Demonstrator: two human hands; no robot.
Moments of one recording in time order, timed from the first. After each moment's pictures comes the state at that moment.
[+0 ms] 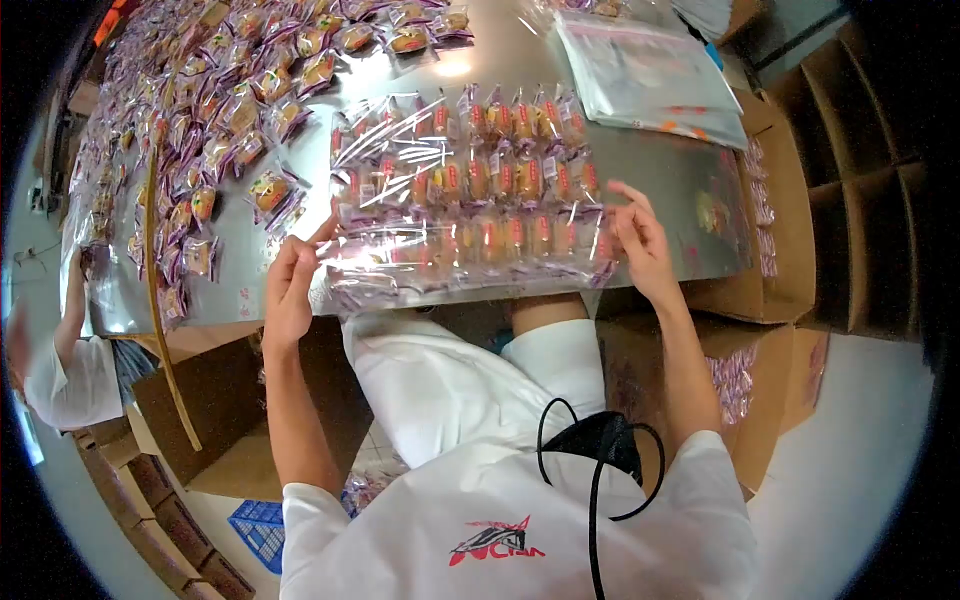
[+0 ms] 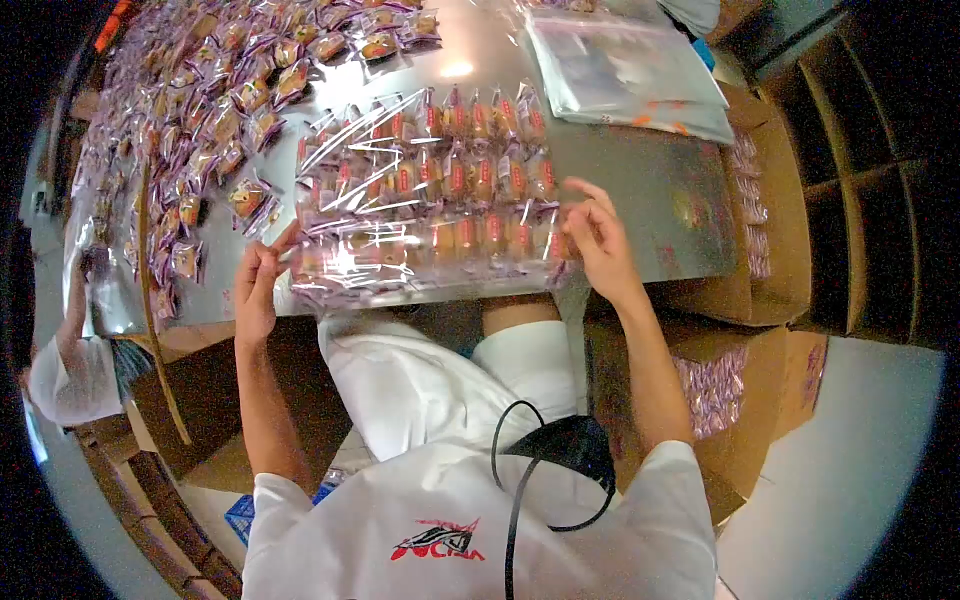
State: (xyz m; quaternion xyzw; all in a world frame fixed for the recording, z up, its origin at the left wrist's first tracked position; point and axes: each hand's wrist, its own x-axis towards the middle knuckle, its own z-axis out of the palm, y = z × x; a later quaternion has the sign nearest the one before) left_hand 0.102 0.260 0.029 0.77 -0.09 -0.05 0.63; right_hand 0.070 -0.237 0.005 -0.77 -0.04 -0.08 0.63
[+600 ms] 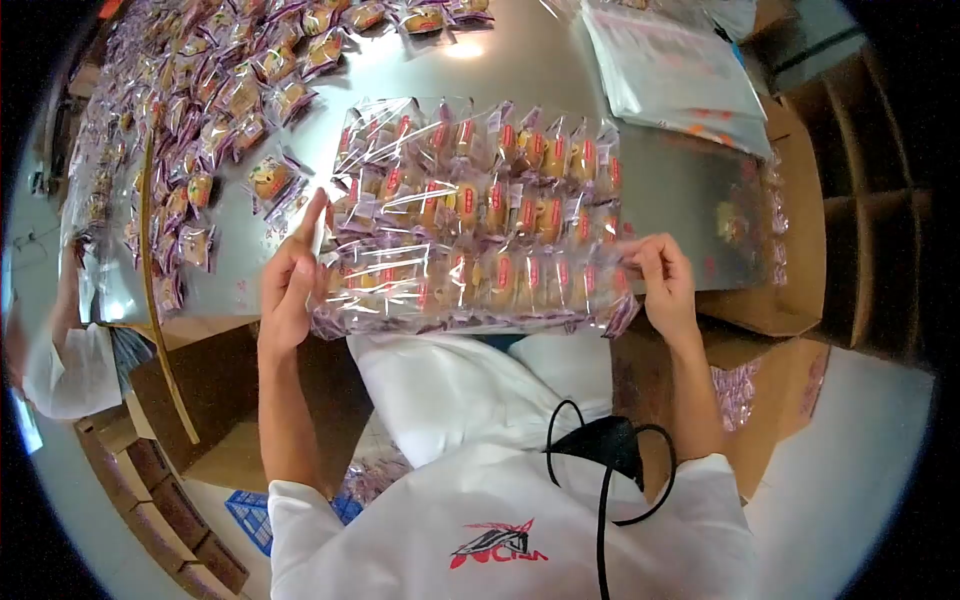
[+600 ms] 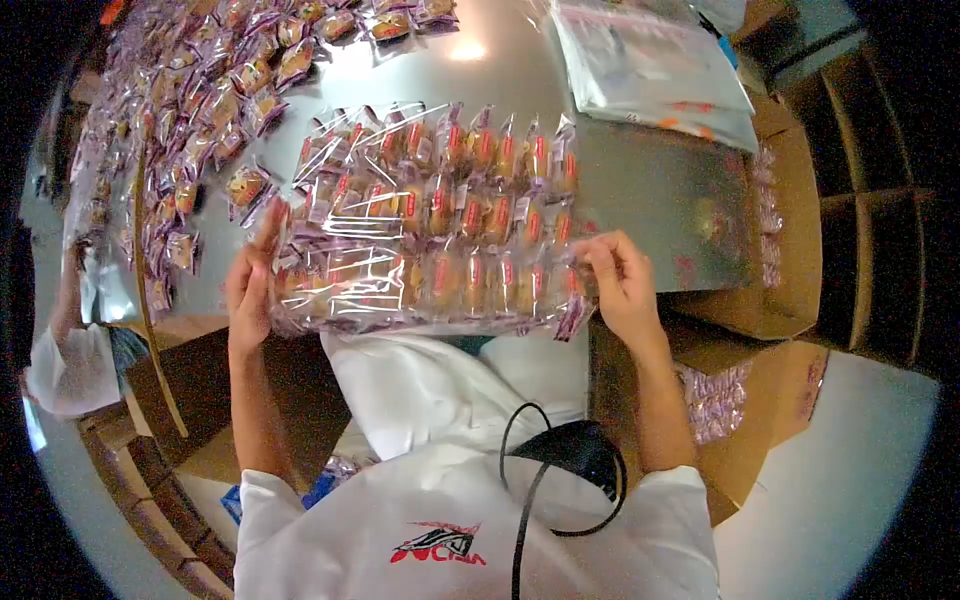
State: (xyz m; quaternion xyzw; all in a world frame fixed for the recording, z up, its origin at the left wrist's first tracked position) left_hand 0.099 0.259 0.038 0.76 -0.14 -0.01 0.63; right_hand 0.039 -0.220 0.026 -0.82 0.02 -0.05 0.58
